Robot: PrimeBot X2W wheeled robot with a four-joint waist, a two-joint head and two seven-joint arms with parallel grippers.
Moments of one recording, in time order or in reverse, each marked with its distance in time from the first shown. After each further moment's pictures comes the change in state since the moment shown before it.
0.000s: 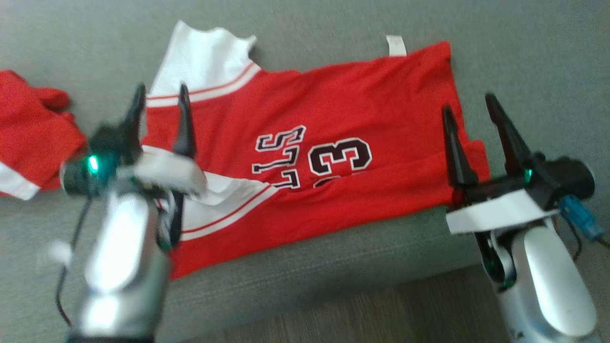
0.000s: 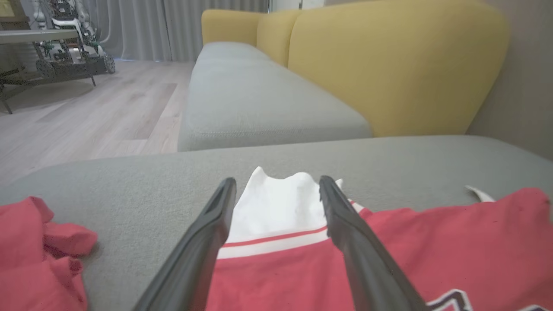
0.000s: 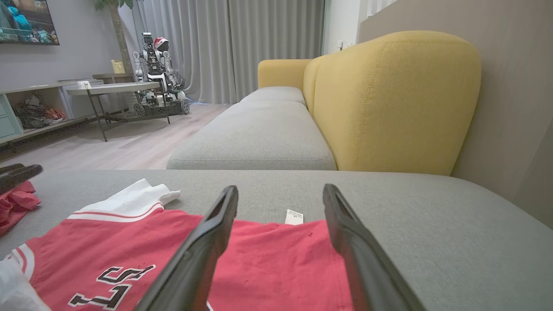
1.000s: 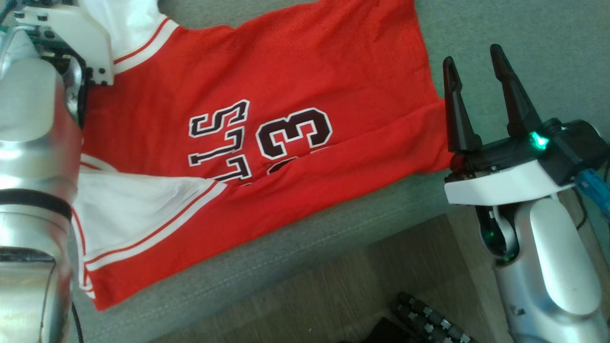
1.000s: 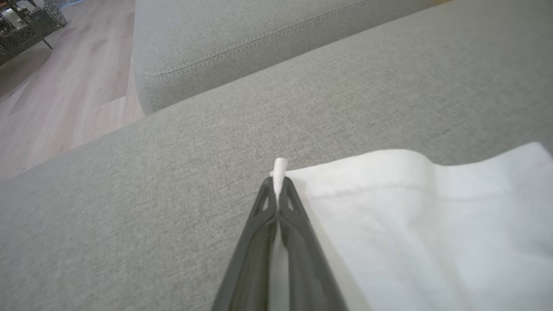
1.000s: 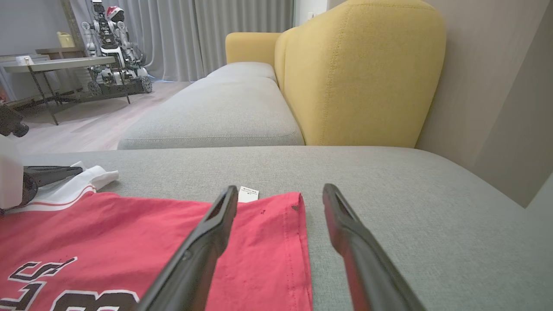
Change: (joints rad) left arm -0.688 0.179 -0.074 0.738 0.147 -0.044 0.149; right arm -0.112 0.011 0.031 -0.064 0.049 0.000 -0.003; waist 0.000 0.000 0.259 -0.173
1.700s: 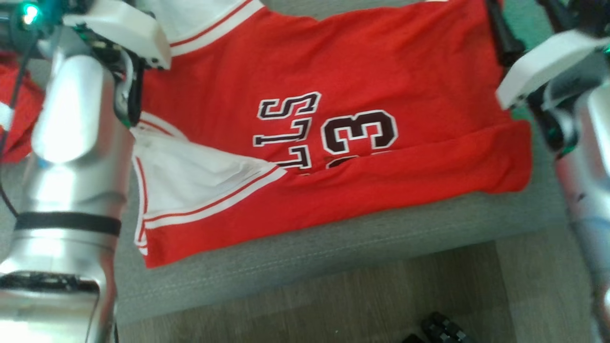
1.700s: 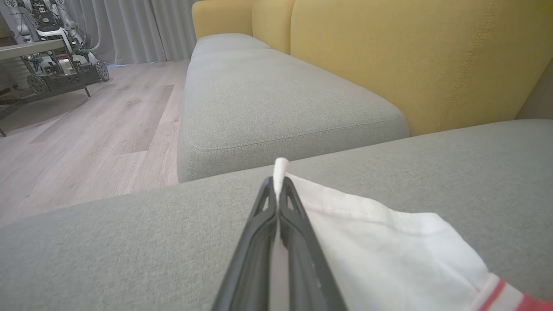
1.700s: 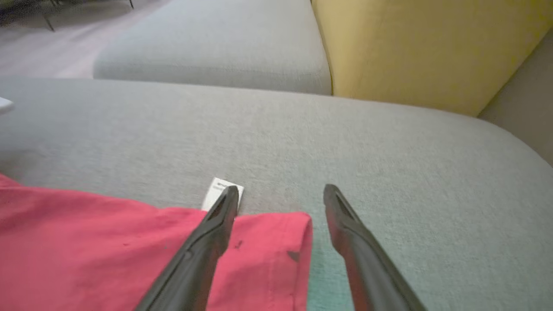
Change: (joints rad) left arm 0.131 -0.104 0.031 -0.351 -0.102 -0.027 -0.145; right arm -0.433 -0.216 0.078 0.460 0.137 0.000 0.256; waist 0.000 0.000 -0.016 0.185
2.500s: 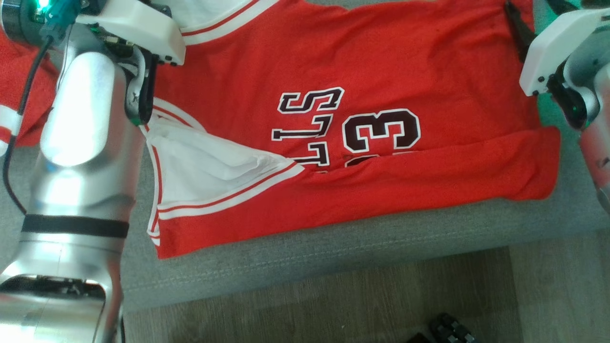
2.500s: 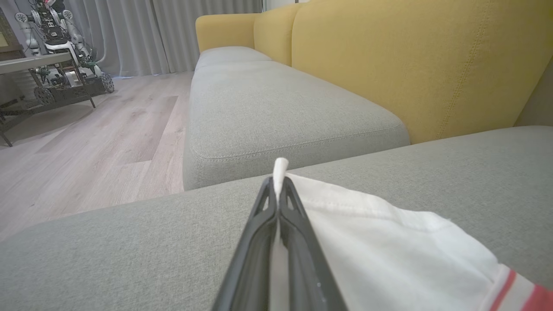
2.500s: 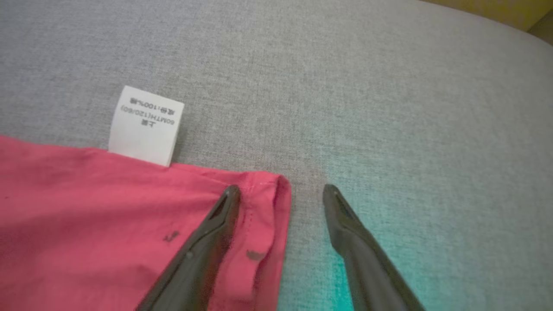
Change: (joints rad) left arm 0.026 -0.014 -0.023 -0.112 0.000 0.001 -0.004; right arm -0.222 -0.103 0.238 0.387 0.157 0.000 0.089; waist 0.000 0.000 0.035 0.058
